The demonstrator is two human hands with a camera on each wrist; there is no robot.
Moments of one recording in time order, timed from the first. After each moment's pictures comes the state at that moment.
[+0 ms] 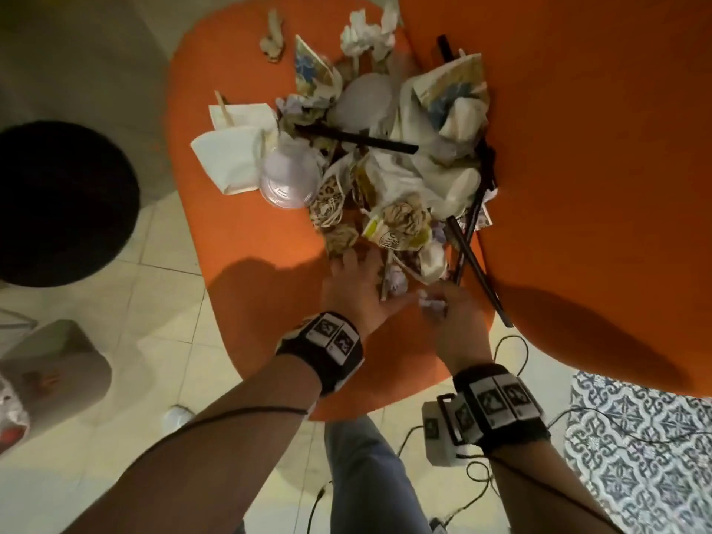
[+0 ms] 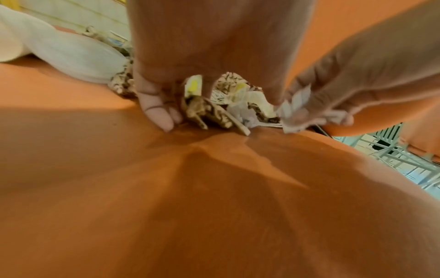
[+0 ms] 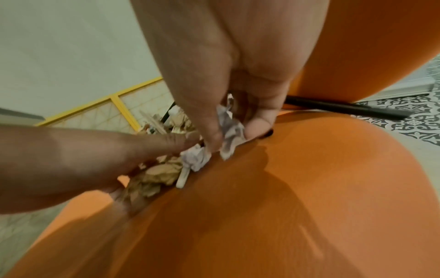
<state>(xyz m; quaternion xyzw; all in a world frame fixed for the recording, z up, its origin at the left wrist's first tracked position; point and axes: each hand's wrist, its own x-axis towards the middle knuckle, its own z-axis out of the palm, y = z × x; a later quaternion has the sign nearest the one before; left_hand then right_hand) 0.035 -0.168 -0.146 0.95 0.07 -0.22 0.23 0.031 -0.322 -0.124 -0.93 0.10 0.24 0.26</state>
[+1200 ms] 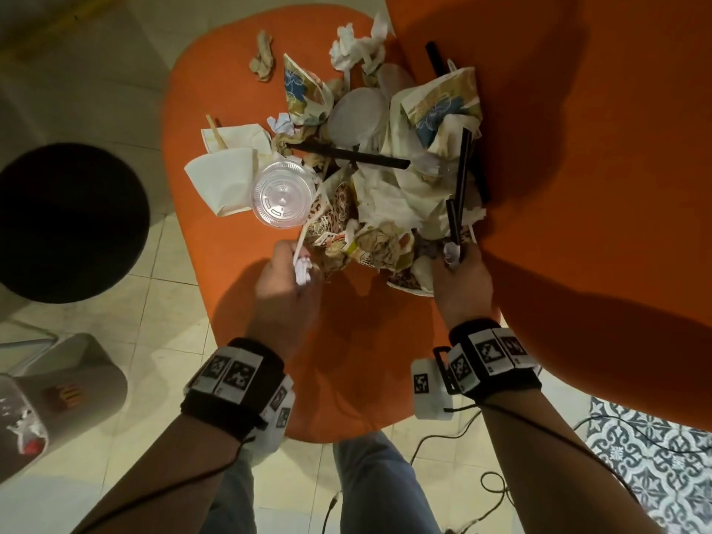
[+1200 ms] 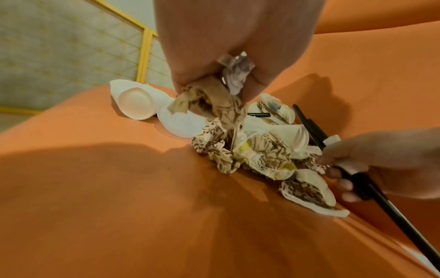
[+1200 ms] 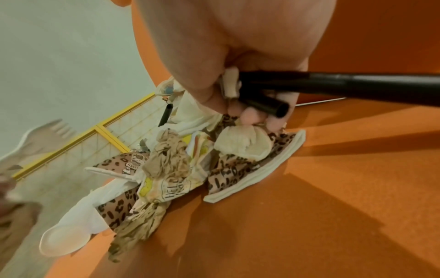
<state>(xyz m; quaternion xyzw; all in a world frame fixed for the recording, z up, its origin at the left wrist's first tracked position) 0.035 -0.102 -0.110 0.85 0.18 -0.04 0.50 0.101 -0.311 -0.124 -0.89 0.20 0.16 0.38</state>
